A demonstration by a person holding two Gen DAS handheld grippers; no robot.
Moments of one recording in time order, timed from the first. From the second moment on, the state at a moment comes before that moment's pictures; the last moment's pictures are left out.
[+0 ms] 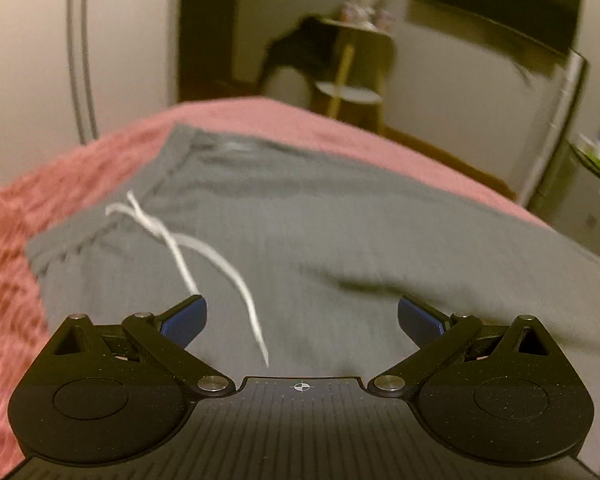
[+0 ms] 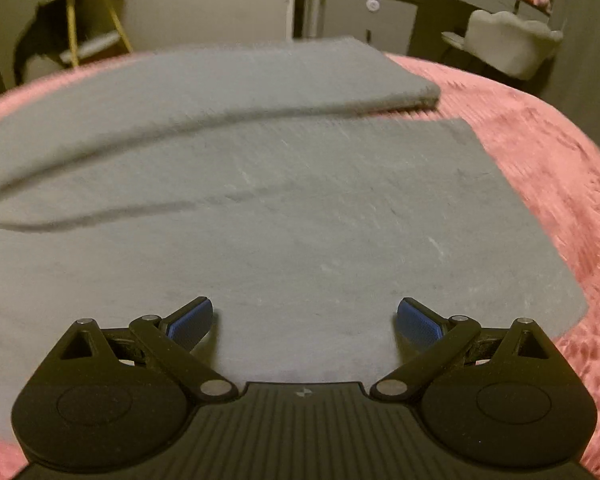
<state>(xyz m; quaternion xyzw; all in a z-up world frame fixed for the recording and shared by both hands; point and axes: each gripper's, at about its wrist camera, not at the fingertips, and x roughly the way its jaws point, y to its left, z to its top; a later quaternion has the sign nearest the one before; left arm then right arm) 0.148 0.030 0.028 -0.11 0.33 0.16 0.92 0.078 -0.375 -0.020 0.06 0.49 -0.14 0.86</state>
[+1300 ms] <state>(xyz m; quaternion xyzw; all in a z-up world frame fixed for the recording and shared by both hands) 0.221 0.134 -0.077 -0.23 0.26 0.33 0.88 0.313 -0.461 0.030 0.38 0.23 -0.24 0.86</state>
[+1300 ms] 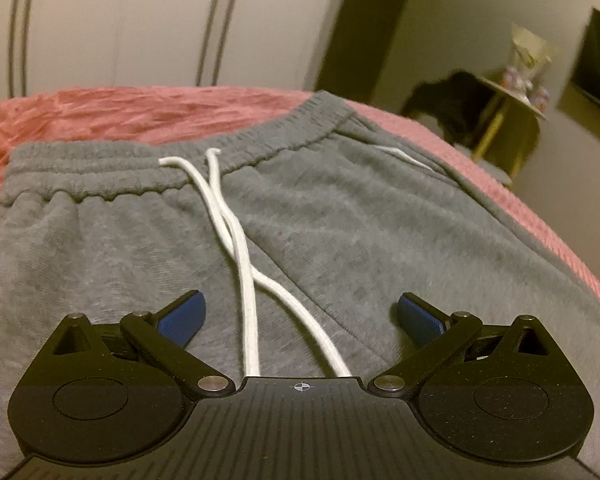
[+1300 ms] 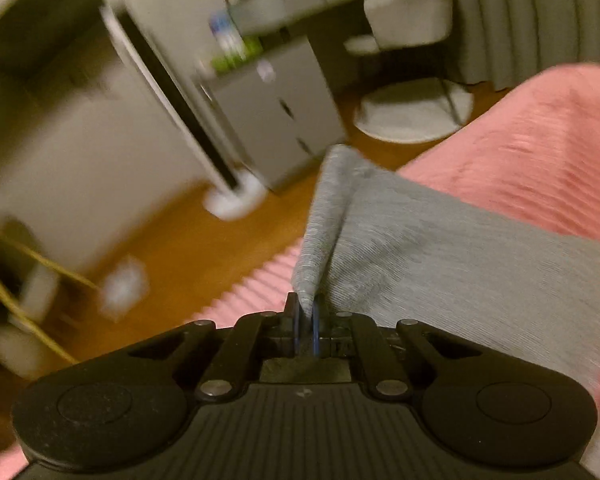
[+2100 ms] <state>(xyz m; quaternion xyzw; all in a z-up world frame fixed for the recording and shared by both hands) 0.379 0.150 -0.059 -0.41 0.38 0.06 0.83 0.101 -0.507 -0.092 0.57 0.19 -0.16 0.79</state>
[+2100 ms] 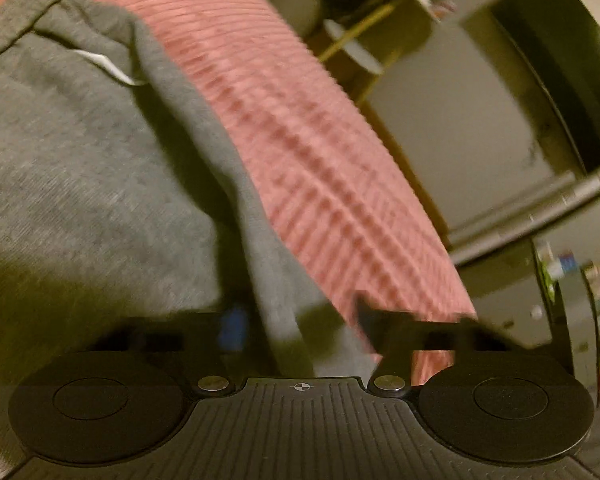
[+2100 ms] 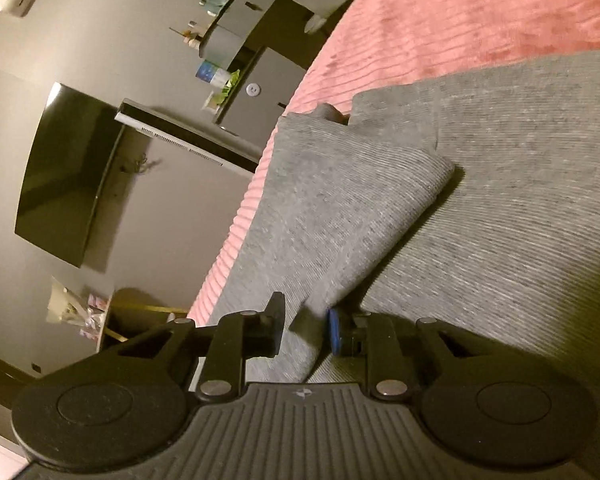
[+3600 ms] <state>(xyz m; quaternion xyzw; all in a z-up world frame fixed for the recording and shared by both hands) 0.062 0.219 -0.040 -0.36 0.34 0.19 0.85 -0.025 -0.505 -0.067 0.31 0.28 -0.24 0.87</state>
